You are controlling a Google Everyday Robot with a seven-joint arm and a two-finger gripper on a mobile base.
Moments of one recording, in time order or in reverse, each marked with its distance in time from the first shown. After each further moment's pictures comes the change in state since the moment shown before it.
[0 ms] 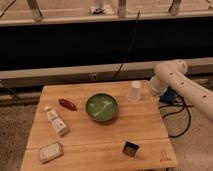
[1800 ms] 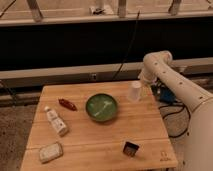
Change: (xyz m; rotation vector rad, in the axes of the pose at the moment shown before) arm -0.026 -0.077 0.035 -0.008 0.029 -0.057
